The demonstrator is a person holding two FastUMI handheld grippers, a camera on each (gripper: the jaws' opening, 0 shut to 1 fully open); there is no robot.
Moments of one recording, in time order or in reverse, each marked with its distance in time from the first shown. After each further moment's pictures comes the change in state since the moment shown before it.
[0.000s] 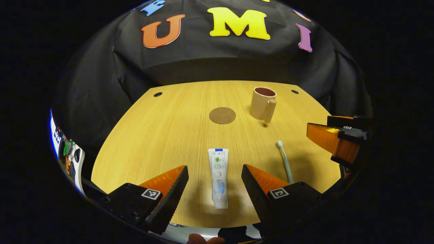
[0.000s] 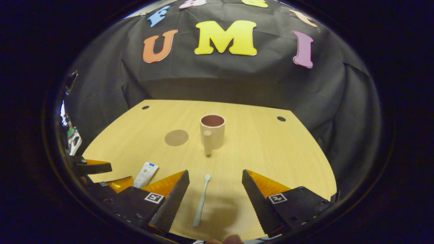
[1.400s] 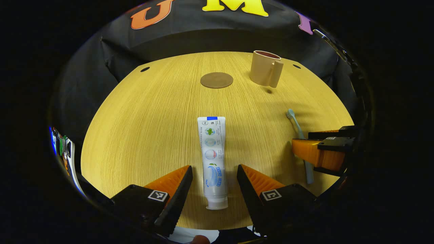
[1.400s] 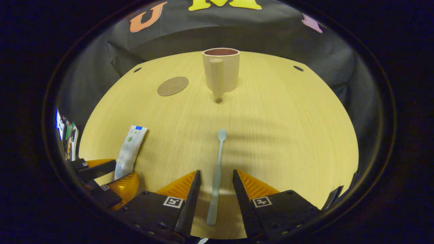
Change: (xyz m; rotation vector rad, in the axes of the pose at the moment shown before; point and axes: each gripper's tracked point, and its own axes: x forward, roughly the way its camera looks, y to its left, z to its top) left arm 0.044 -0.009 -0.051 0.017 0.183 -0.034; right arm 0.061 0.029 -0.094 0.067 0.378 0.016
